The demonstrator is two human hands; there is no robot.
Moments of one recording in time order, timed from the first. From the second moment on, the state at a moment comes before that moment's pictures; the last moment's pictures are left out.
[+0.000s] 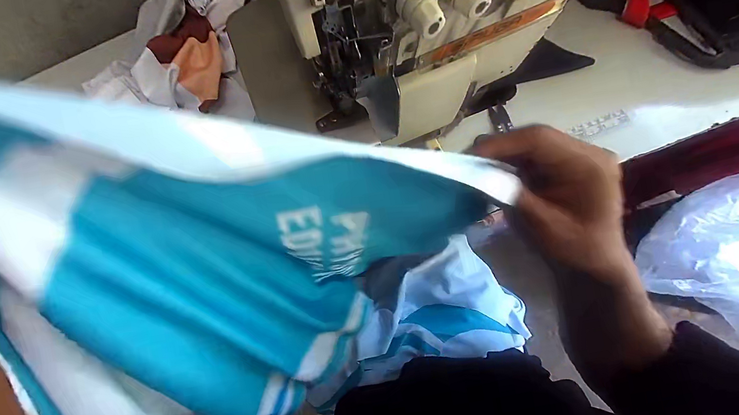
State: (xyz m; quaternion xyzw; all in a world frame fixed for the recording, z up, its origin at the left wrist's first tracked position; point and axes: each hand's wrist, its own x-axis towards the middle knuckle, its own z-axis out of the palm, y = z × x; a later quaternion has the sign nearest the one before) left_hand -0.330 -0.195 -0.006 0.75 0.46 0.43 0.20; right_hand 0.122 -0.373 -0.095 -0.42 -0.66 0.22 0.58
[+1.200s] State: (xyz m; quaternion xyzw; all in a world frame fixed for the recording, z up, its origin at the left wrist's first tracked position) left_hand -0.169 -0.236 -0.079 0.87 0.30 0.38 0.10; right_hand 0.117 -0.362 -0.143 -0.46 -0.57 0.31 0.60
